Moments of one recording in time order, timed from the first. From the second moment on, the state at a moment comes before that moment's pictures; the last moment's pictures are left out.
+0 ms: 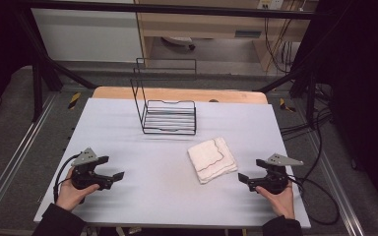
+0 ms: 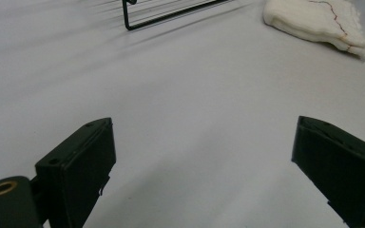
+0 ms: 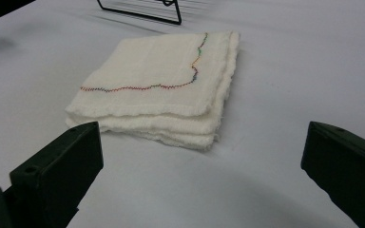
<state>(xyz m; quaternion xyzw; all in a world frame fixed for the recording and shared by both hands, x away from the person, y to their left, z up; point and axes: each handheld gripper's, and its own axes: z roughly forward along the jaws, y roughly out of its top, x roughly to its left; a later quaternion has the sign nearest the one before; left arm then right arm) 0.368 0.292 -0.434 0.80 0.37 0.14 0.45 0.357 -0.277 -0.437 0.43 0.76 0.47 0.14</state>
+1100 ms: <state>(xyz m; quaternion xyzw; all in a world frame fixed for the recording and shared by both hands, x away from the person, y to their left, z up) 0.366 0.293 -0.438 0.80 0.38 0.13 0.45 0.358 -0.239 -0.432 0.41 0.77 0.46 0.15</state>
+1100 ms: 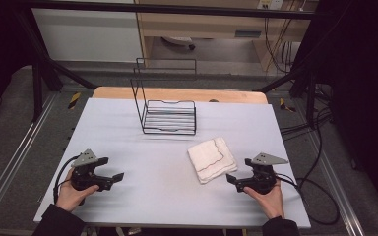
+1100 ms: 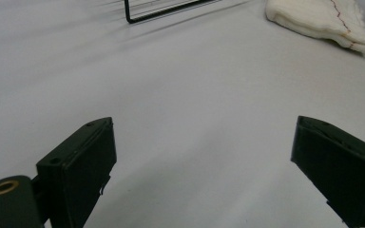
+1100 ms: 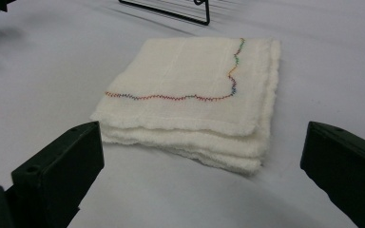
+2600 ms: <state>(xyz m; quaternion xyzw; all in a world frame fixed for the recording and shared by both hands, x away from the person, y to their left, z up) 0.366 0.294 -0.438 0.80 0.38 0.14 0.45 0.365 -0.131 -0.449 0.34 0.85 0.37 0.14</state>
